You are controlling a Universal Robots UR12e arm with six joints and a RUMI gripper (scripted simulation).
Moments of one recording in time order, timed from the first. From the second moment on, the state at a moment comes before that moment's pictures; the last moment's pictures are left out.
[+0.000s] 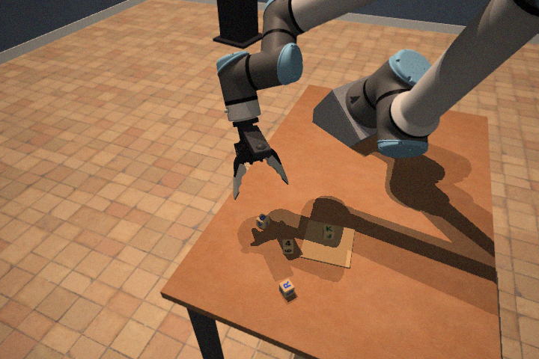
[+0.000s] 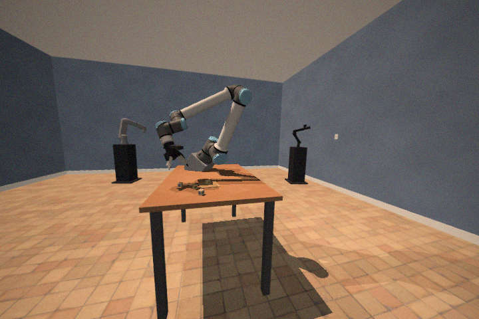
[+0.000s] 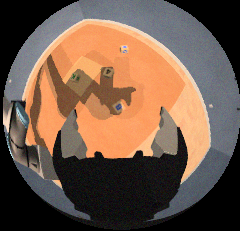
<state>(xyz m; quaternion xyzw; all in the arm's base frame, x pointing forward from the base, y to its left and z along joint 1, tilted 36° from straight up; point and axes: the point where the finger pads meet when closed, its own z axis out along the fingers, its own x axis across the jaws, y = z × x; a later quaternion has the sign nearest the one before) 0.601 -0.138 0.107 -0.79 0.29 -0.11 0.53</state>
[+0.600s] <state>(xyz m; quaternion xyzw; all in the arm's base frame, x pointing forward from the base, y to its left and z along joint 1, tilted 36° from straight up) 0.596 -0.133 0.108 -0.86 0.20 -0.11 0.45</state>
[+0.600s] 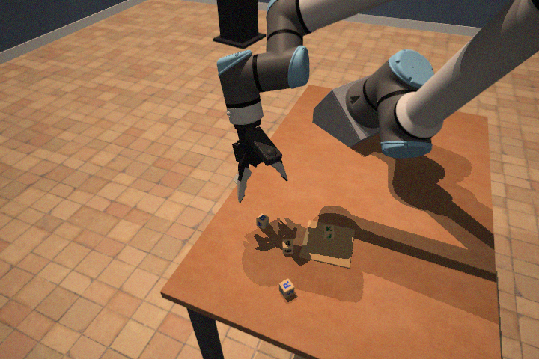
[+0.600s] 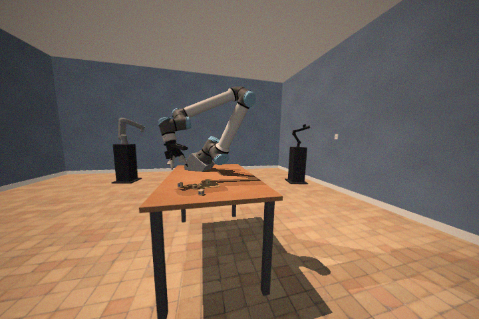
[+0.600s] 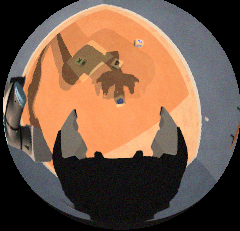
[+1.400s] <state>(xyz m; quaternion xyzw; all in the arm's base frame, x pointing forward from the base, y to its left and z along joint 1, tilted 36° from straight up) 0.596 -0.149 0.122 -0.95 0.05 -0.12 0.29</state>
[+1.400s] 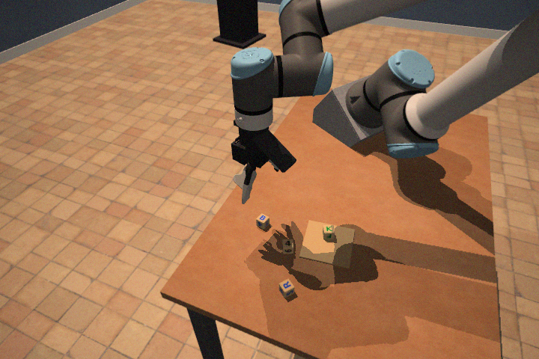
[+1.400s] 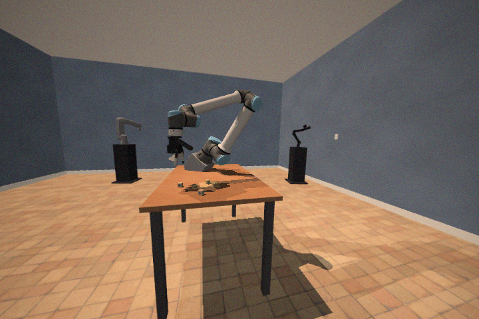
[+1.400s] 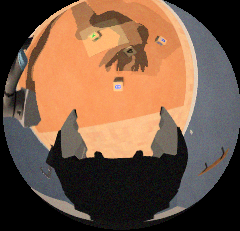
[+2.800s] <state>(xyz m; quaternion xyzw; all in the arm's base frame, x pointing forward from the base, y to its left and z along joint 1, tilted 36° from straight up) 0.594 -0.145 0.119 -0.95 -0.06 -0.15 0.27</state>
